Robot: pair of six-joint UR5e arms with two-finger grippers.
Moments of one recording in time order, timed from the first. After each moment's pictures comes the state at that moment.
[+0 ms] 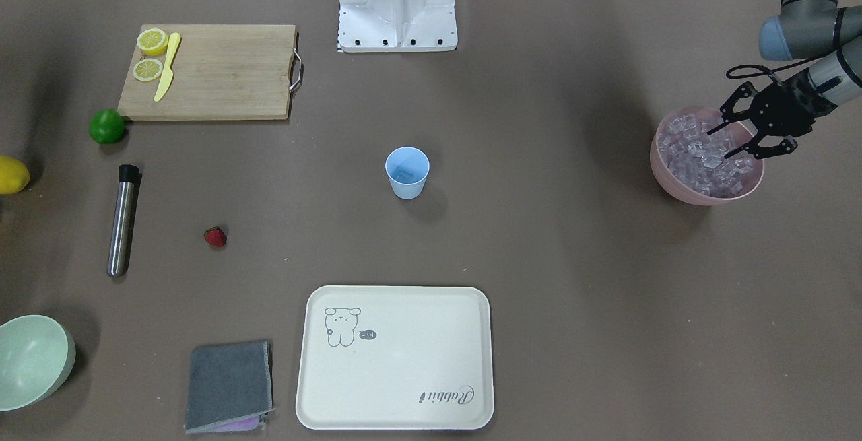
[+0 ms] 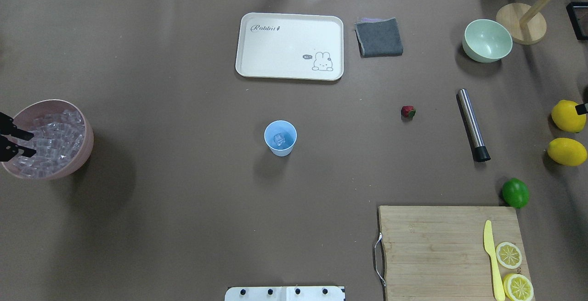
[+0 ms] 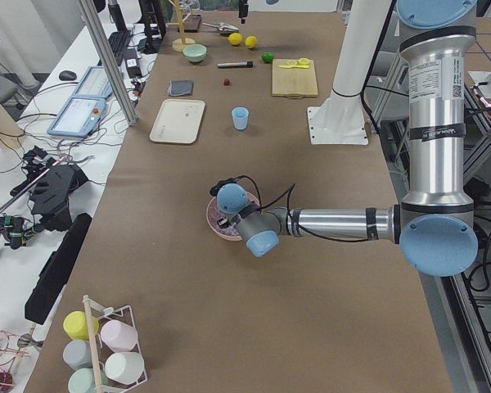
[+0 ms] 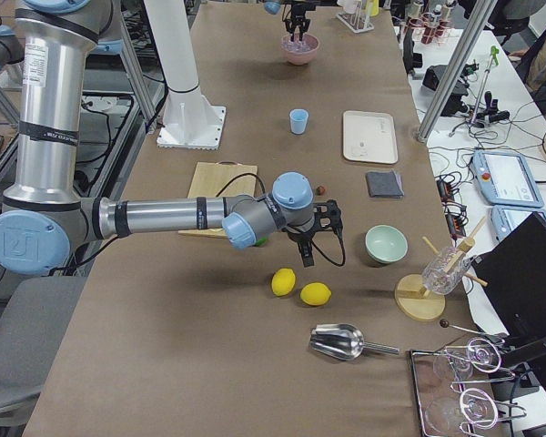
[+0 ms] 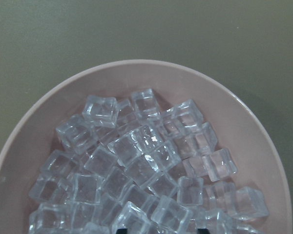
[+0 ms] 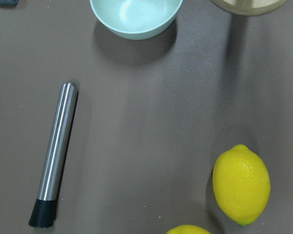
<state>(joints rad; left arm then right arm) -1.12 -1.48 -1.54 -2.49 -2.53 0.15 1.33 -1.72 1.77 -1.10 2.37 0.34</state>
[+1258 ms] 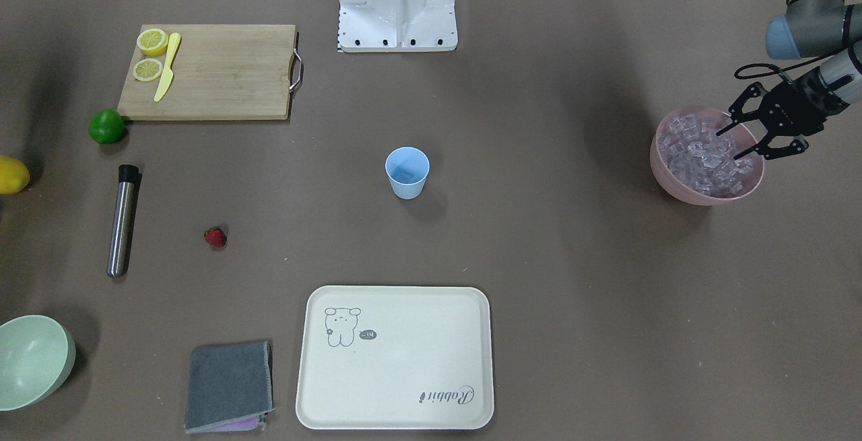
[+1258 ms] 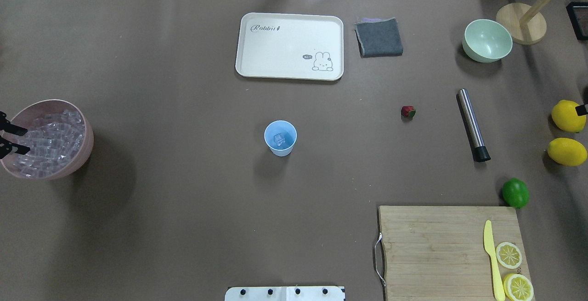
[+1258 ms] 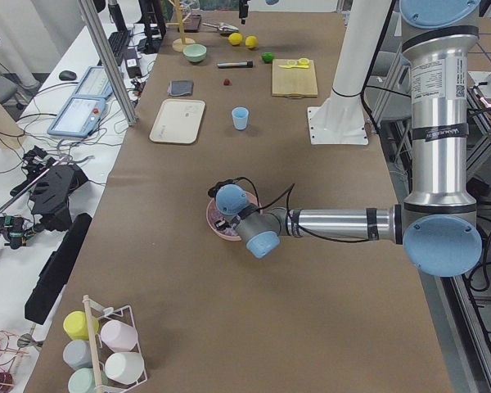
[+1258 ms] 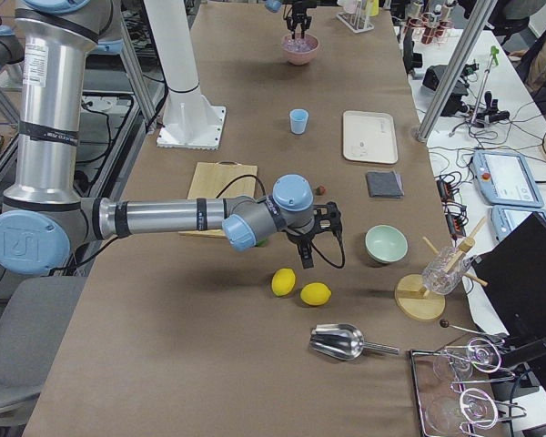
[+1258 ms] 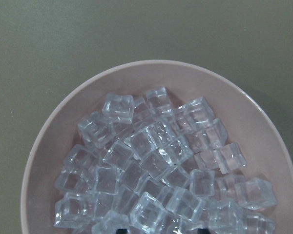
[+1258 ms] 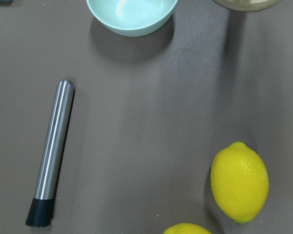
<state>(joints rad) -1.14 -1.47 -1.55 -2.47 -2.52 0.18 1.33 -1.72 1.77 -1.10 2.37 0.34</state>
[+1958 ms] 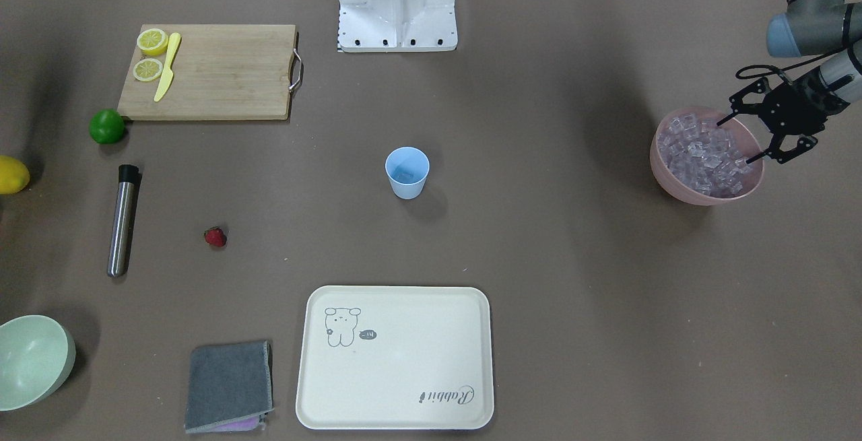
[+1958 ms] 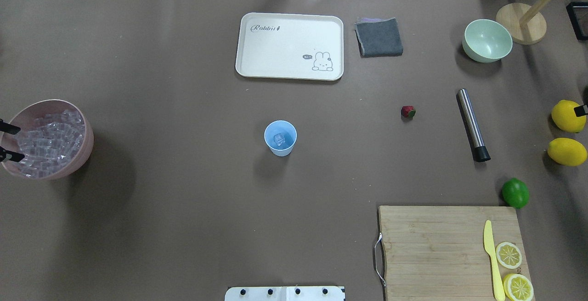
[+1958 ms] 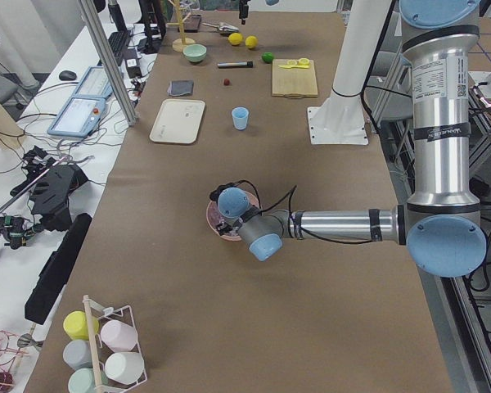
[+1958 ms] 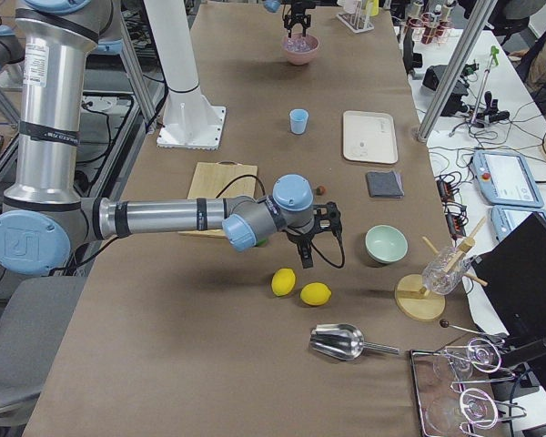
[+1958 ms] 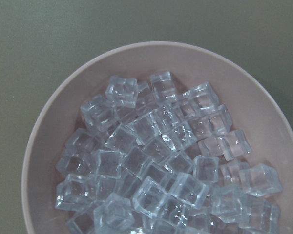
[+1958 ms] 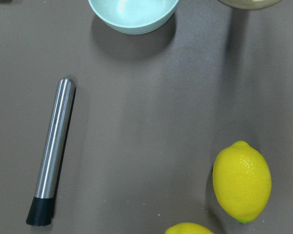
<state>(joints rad) -1.14 -1.46 -1.55 -2.47 -2.52 0.18 1.33 -1.72 1.77 -1.10 2.37 0.34</state>
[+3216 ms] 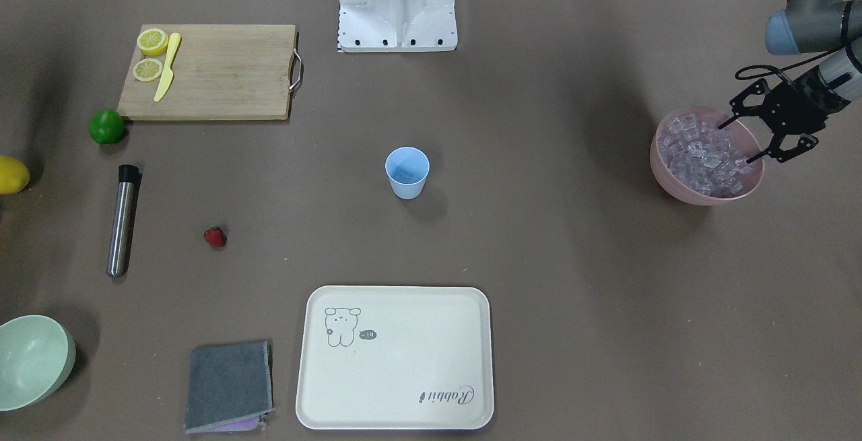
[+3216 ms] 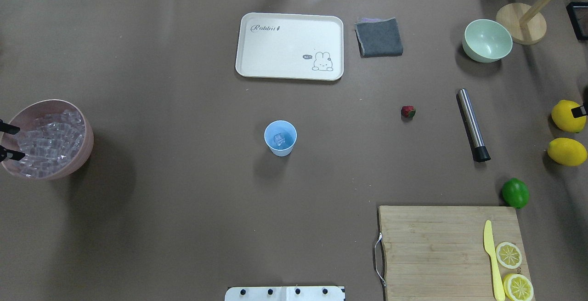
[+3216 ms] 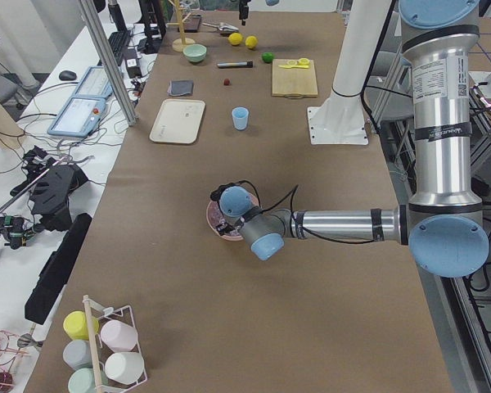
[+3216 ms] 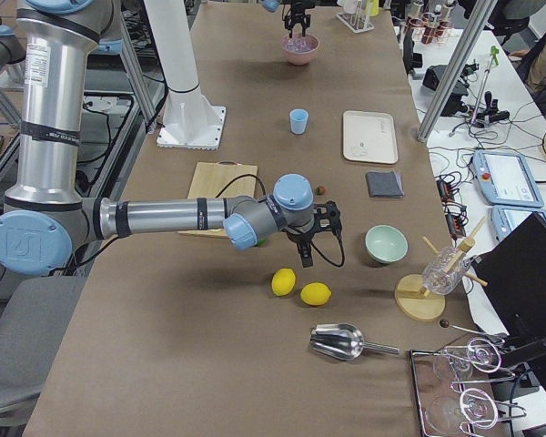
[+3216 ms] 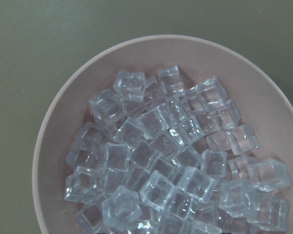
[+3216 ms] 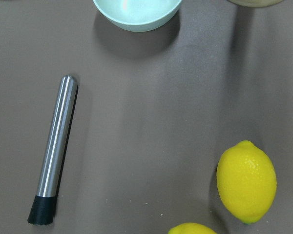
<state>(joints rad) -1.13 -1.45 -1.56 -2.48 -2.48 0.17 1.32 -1.72 1.77 -1.10 2.36 0.34</state>
